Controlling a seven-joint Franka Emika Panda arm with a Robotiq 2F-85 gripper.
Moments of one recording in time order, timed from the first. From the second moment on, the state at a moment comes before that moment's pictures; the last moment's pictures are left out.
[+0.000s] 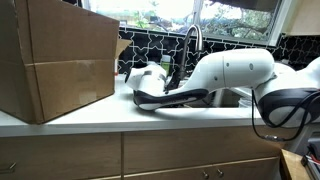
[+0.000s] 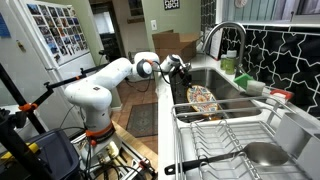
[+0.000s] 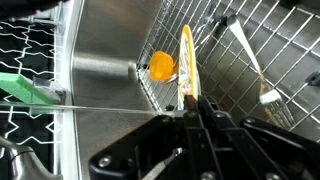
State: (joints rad) arm 0.25 1.33 -0.37 -0.56 -0.49 1.23 0.26
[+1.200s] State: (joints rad) arm 0.32 1.33 -0.46 -0.56 -0.58 1.05 0.22
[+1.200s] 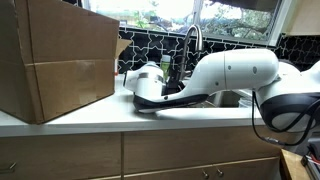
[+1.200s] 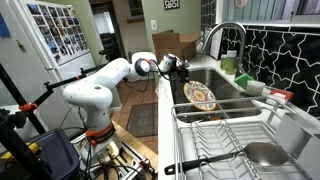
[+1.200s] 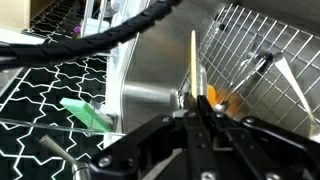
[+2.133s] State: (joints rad) arm 0.36 1.33 -0.53 -0.56 -0.68 0.95 0.15
